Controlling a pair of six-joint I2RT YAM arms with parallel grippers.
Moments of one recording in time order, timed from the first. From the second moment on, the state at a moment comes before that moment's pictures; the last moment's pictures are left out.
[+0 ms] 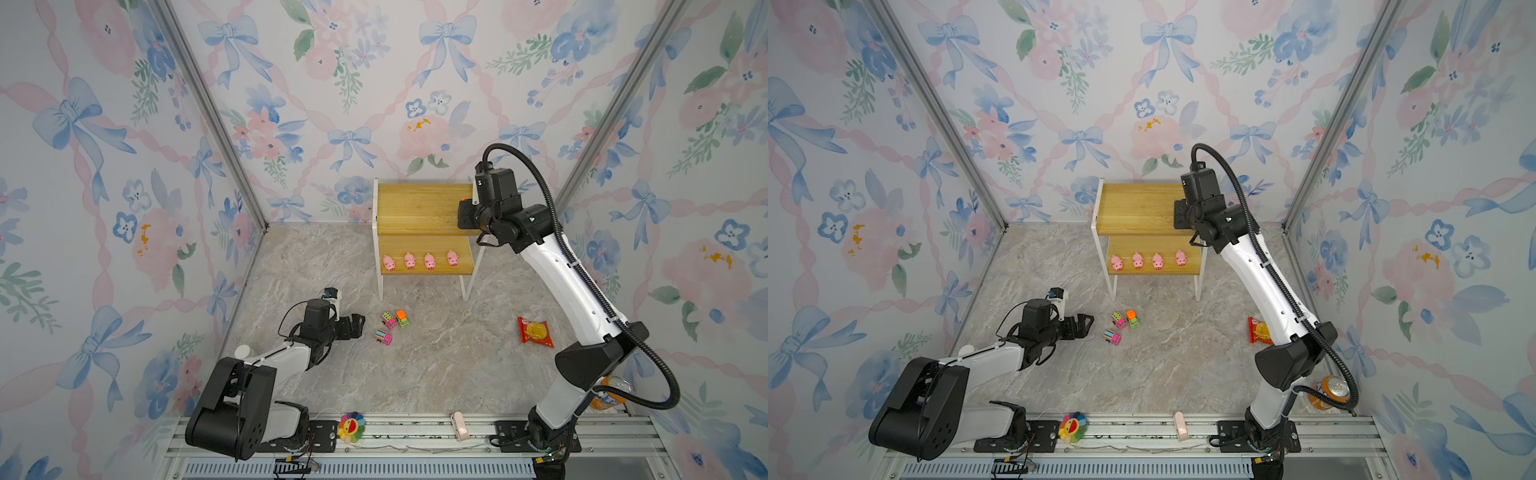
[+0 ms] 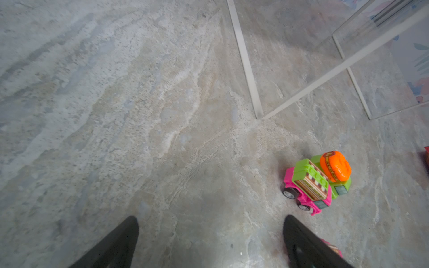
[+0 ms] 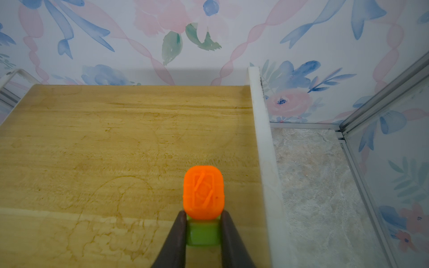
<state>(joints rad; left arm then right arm) -0.22 1.32 0.37 0.24 0.23 -0.30 0.50 1.76 2.10 -0.93 0.33 0.27</state>
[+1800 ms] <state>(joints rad) -0.22 1.33 0.37 0.24 0.23 -0.30 0.90 1.64 0.95 -0.18 0.13 0.27</state>
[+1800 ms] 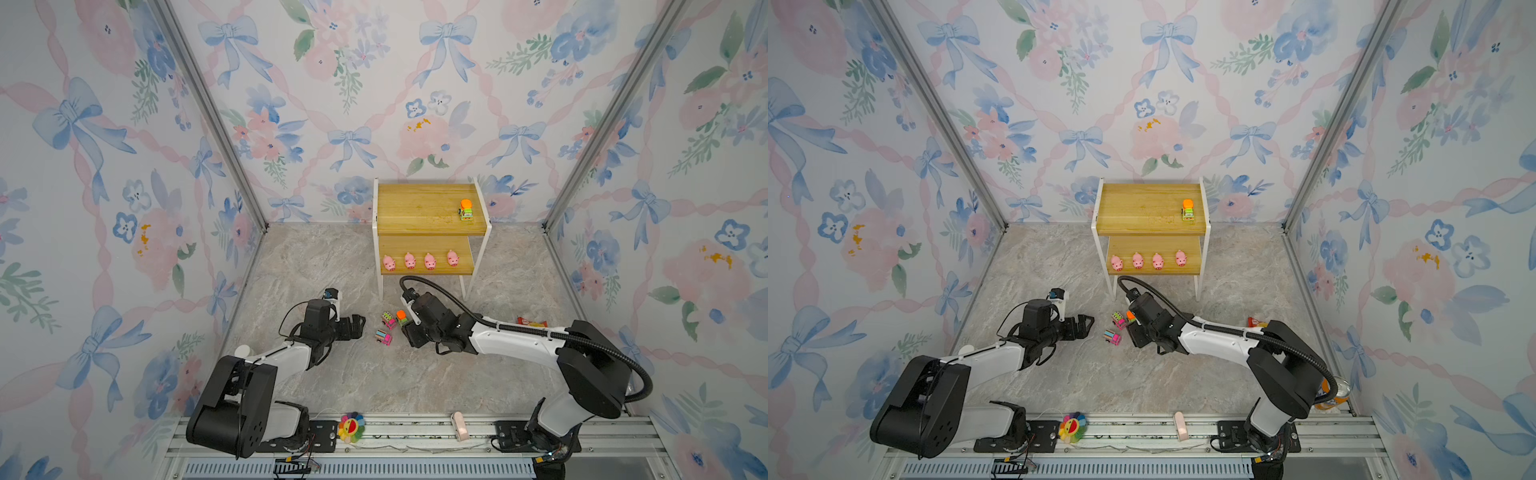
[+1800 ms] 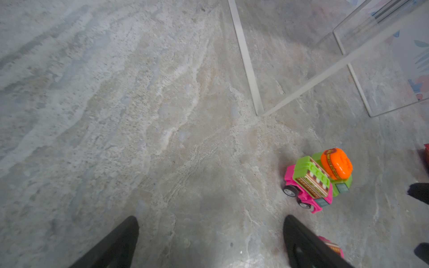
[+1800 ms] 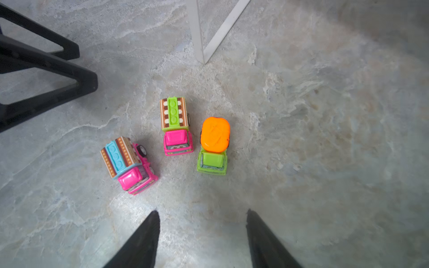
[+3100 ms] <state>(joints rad) -0.22 1.33 0.37 0.24 0.23 -0.30 0.83 1.87 1.05 -0.08 0.08 0.28</state>
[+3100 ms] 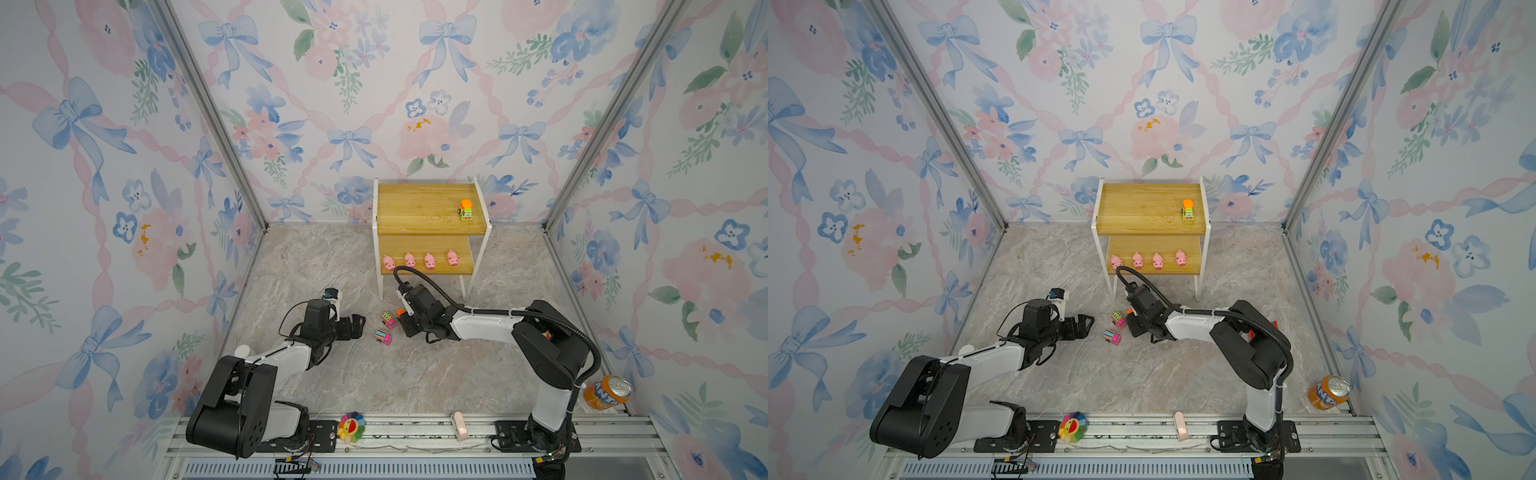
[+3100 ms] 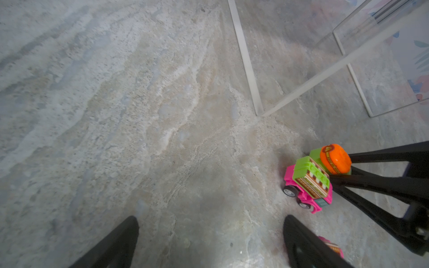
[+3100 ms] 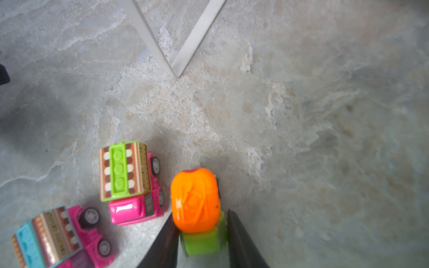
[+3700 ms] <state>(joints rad) -0.22 1.33 0.37 0.24 0.23 -0.30 0.85 1.74 1.07 -0.22 0.08 0.27</state>
